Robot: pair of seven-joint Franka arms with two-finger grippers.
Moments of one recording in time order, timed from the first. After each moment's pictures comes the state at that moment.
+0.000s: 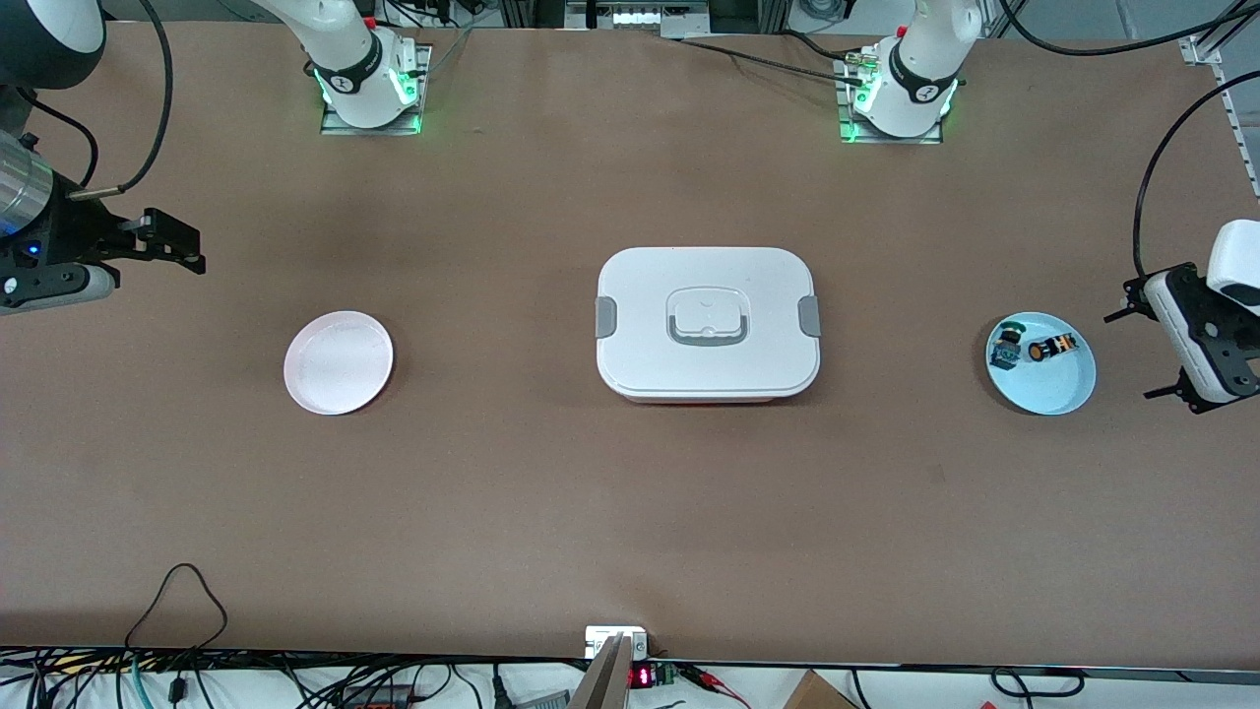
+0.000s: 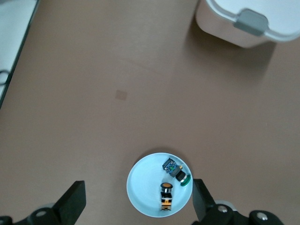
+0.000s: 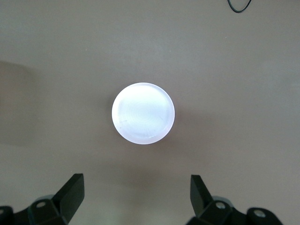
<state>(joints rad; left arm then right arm) 0.13 0.31 -0.01 -1.41 -0.08 1.66 1.26 0.24 0.10 -0.22 -1.55 0.01 1.60 -0.17</state>
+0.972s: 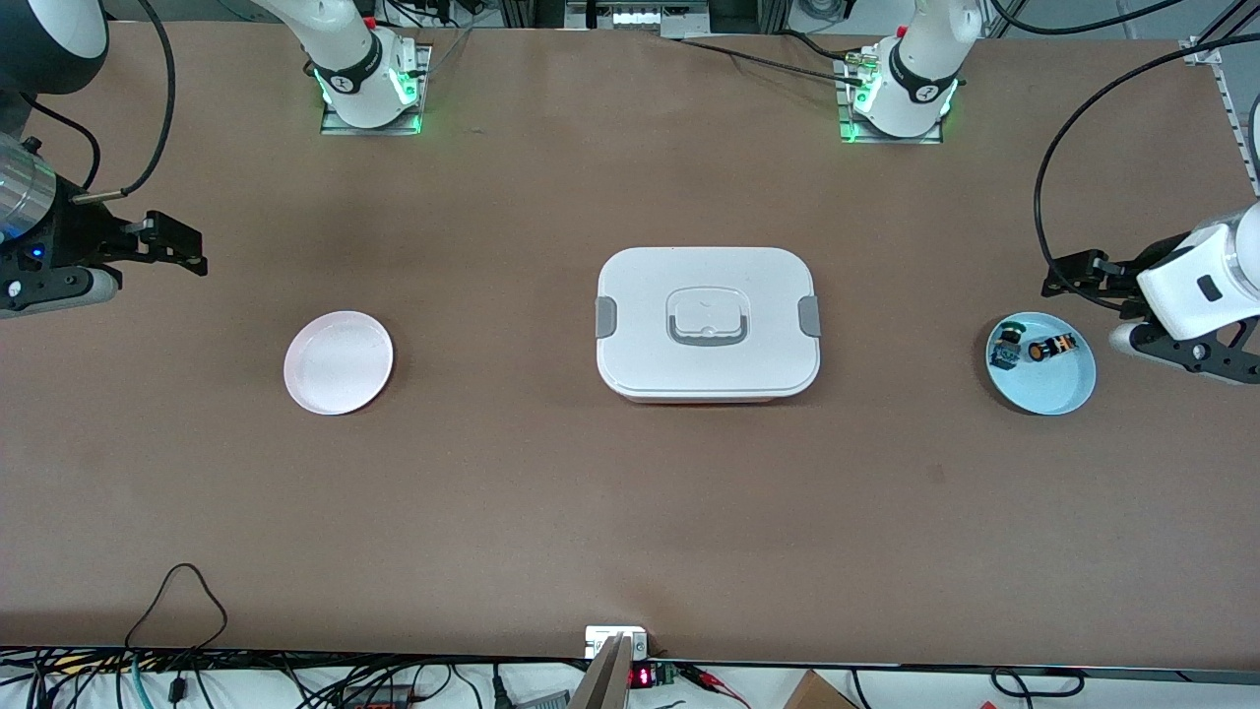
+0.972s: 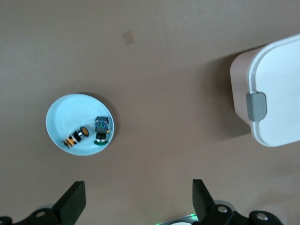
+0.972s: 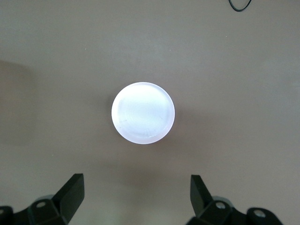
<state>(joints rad) 0.07 0.27 -0.07 -1.38 -0.01 1.41 0.20 0.24 0.11 -0.22 -1.55 0.01 1.60 -0.17</state>
